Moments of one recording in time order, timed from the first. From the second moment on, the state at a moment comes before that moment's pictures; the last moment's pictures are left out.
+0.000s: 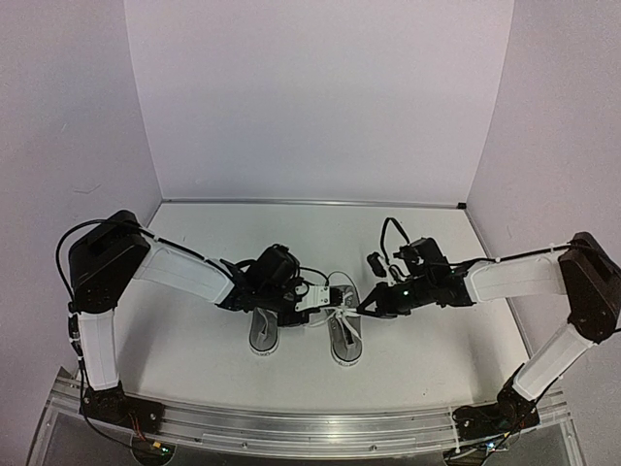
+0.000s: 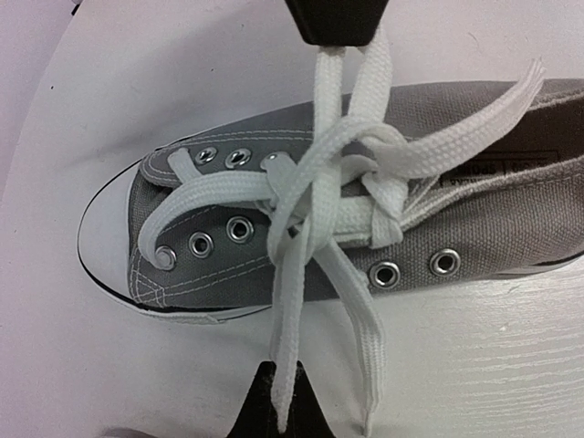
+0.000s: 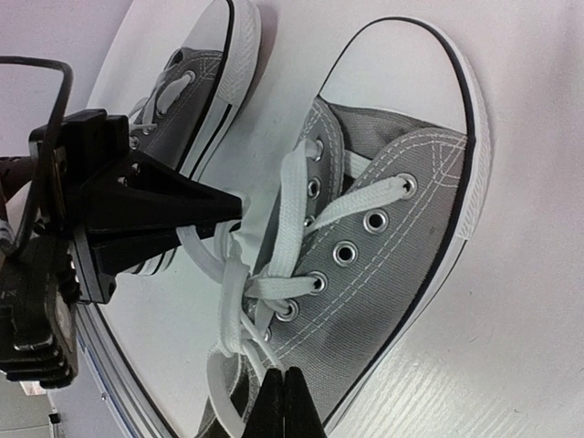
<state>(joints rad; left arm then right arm) -0.95 1.96 1.10 0.11 0.16 0.70 0.65 1.57 0.77 -0.01 -0.44 0.49</state>
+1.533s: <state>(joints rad) -0.95 1.93 1.09 0.07 0.19 0.74 0.63 1.54 0.76 -0.07 -0.37 0.46</state>
